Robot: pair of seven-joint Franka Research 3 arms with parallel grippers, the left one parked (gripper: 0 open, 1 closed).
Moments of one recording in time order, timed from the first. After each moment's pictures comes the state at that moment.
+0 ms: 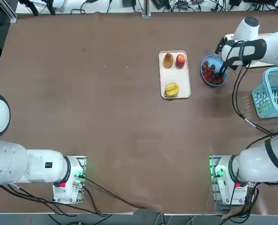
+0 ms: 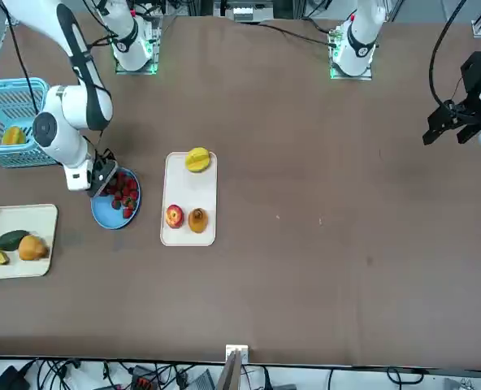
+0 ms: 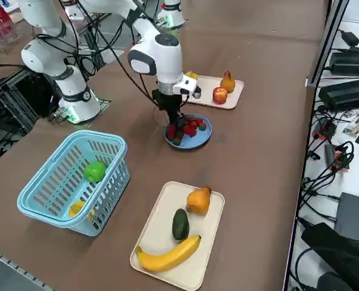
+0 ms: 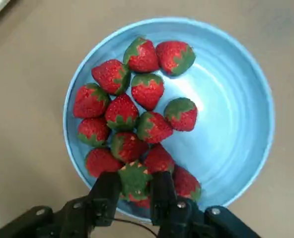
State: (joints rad) arm 0.02 0.23 -0.02 -2.31 -0.02 2.50 -0.91
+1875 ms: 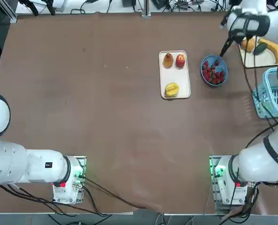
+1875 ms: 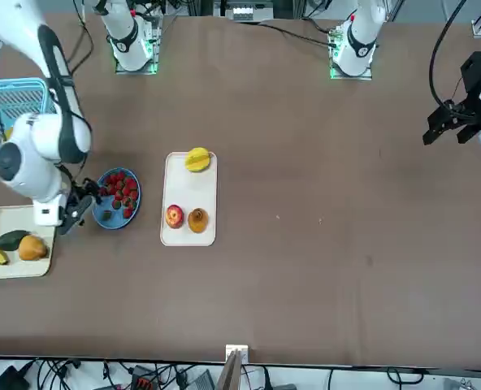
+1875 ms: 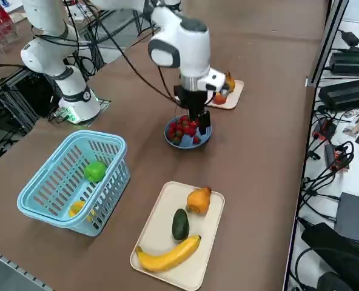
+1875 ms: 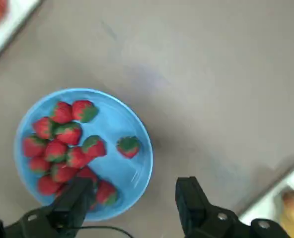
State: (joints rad) arm -0.03 0.36 -0.02 -1.83 -0.02 2.15 -0.80
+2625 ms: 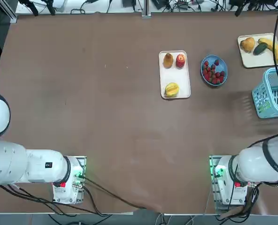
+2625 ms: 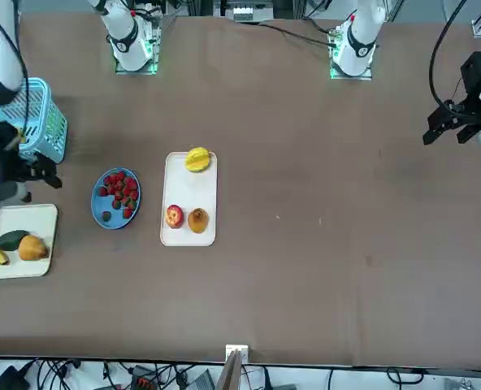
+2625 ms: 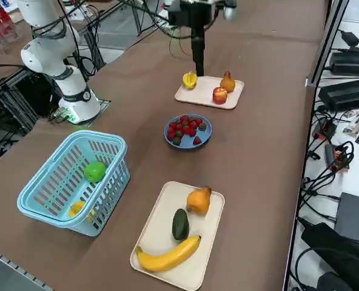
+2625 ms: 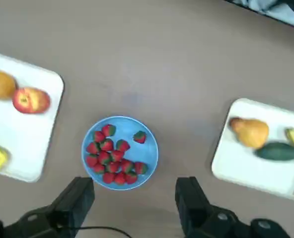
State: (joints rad) arm -0.02 0.19 -0.01 -1.52 0.00 1.75 -0.31
